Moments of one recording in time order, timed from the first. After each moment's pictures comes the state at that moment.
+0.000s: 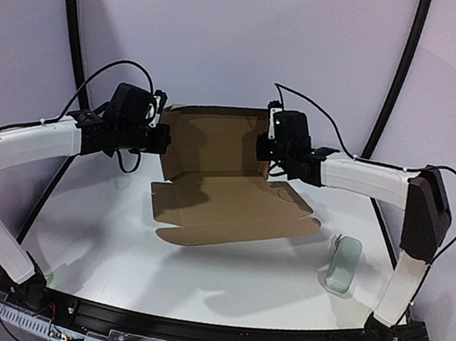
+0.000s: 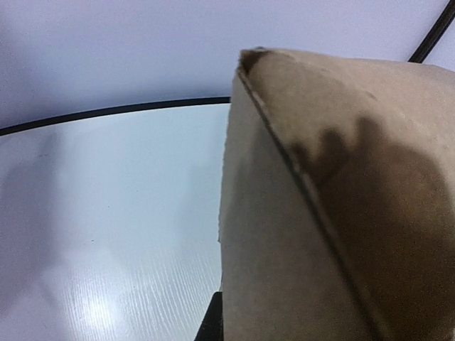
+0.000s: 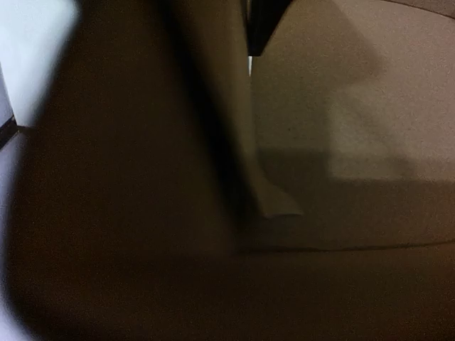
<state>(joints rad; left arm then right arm) -0.61 1.52 1.28 -0.30 -0.15 -0.35 0.70 1.85 1.43 0.04 0.48 0.12</state>
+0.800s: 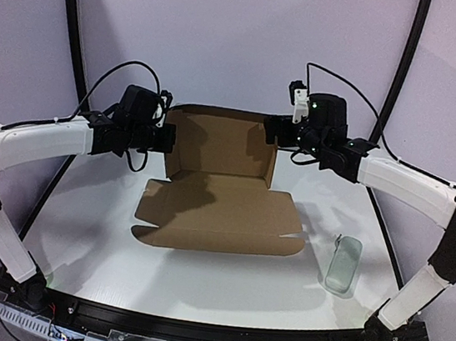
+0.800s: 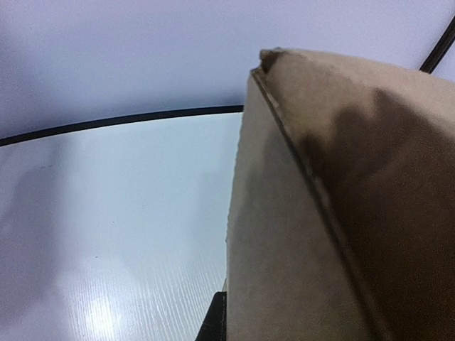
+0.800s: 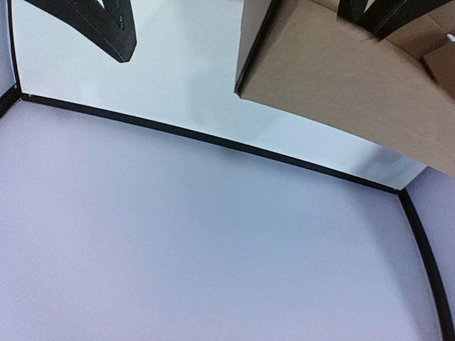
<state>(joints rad) -0.62 1.60 1.31 -0.24 -0.20 -0.32 0.66 1.59 1.37 -0.03 0.31 0.07</state>
